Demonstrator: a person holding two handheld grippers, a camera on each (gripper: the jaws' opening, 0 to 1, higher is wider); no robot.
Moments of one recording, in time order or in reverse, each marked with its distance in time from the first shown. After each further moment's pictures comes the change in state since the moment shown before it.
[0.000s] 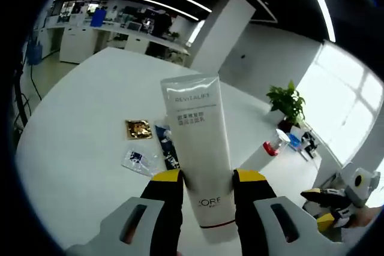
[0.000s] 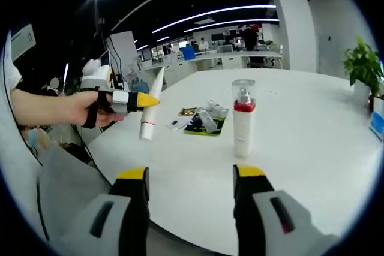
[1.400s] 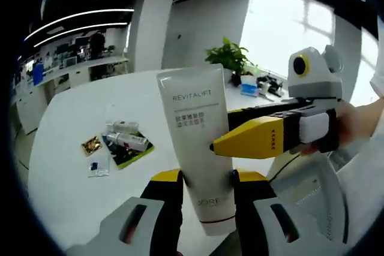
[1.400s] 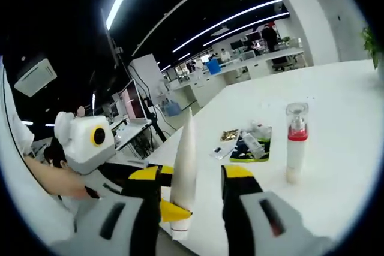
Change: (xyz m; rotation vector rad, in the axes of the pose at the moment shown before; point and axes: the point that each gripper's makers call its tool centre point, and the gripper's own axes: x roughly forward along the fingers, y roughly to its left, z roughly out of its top) left arm -0.034 -0.107 -0.074 0.480 0.150 -0.246; right arm 0.036 0.064 0.063 0.138 -0.123 0.253
